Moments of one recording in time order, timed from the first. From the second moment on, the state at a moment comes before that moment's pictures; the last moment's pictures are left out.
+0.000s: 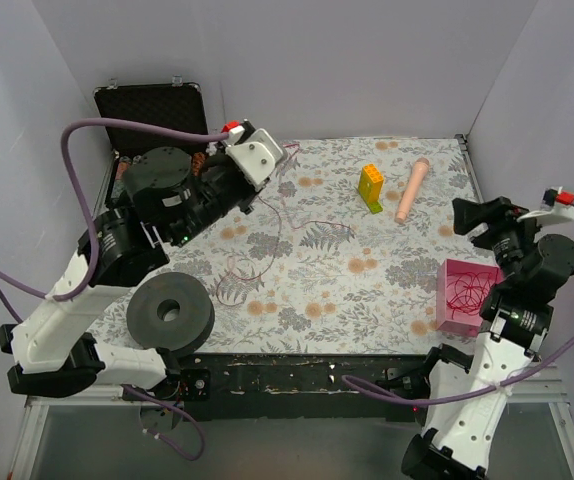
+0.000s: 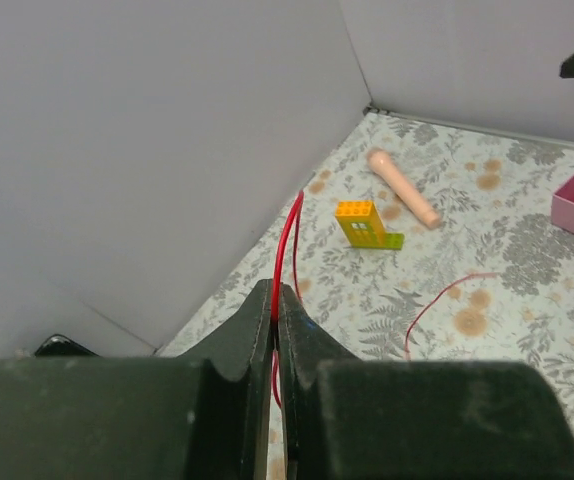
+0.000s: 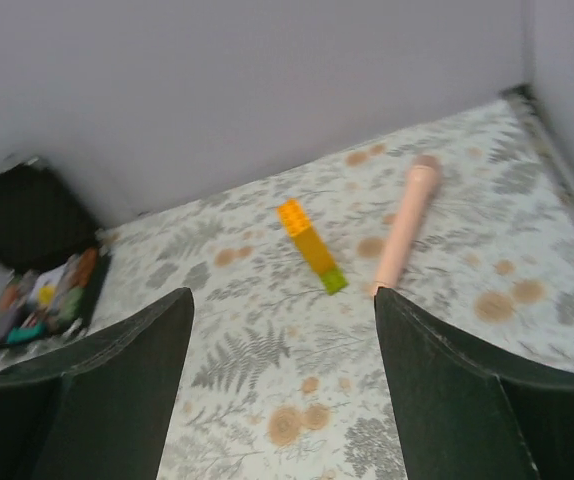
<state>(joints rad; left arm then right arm) -1.04 1.24 1.89 -0.62 -0.26 0.44 -0.48 0.56 0.88 -0.37 -0.44 0.44</state>
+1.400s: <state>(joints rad) -1.01 1.51 2.12 -0.70 -0.32 0.40 0.53 1.21 1.12 -0.34 -0.86 -0.33</state>
